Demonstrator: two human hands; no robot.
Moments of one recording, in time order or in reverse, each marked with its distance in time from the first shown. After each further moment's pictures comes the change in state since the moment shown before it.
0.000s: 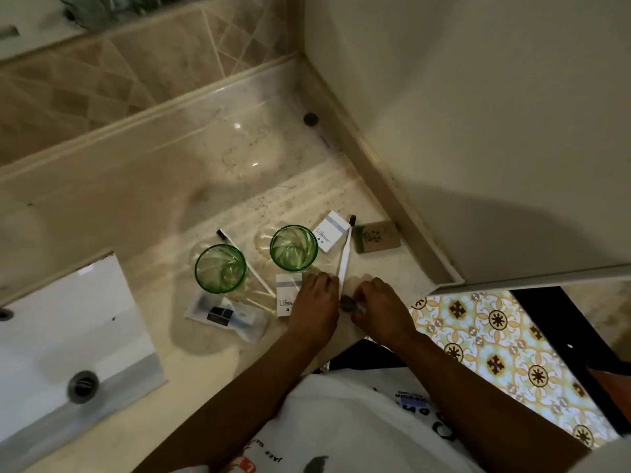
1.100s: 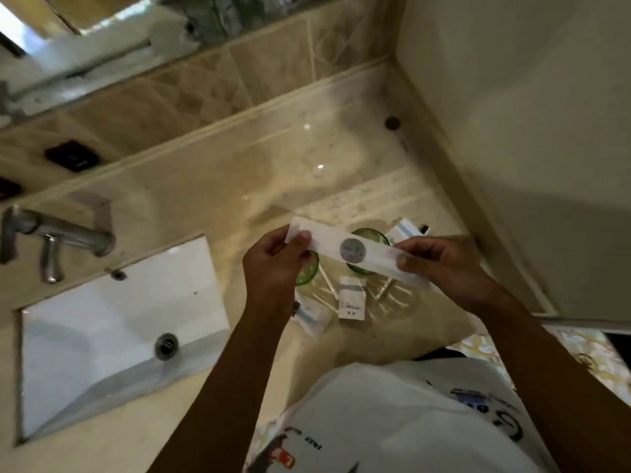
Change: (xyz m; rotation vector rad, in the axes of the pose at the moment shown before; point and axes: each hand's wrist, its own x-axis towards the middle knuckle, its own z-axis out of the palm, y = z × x) left_hand -0.051 -0.068 -0.165 -1.509 0.705 -0.758; right_hand 0.036 -0.077 -0.102 1.061 -0.222 -0.175
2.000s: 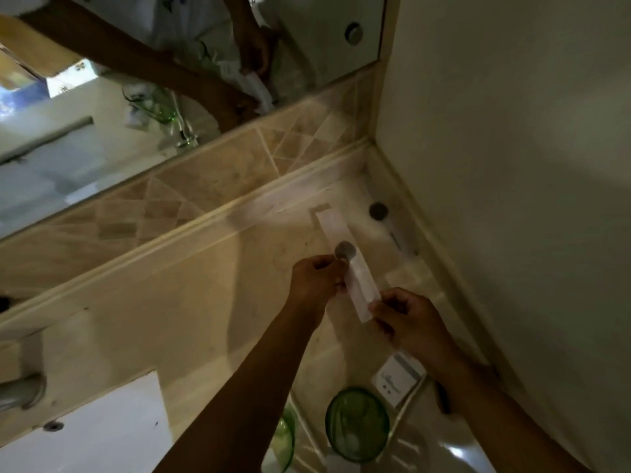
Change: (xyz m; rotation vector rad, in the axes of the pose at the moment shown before) left_hand 0.208 0.001 0.180 0.344 -0.214 -0.268; right_hand 0.170 -0.020 -0.027 0.019 0.263 0.231
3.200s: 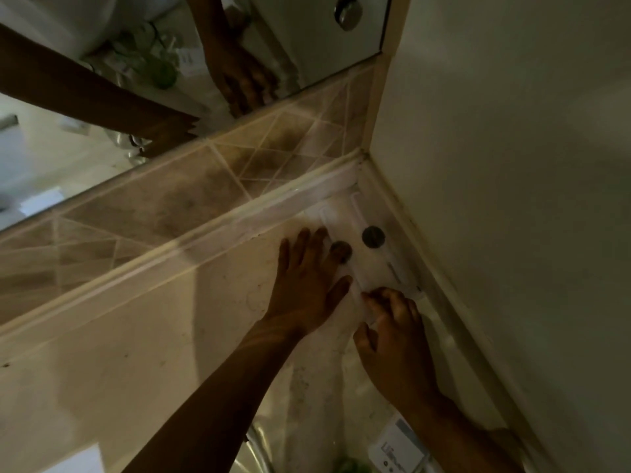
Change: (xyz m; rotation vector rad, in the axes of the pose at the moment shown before) left_hand 0.099 -0.002 -0.001 1.446 -0.078 0.825; right_hand 0.062 0.014 0.021 -0.887 0.292 -0.323
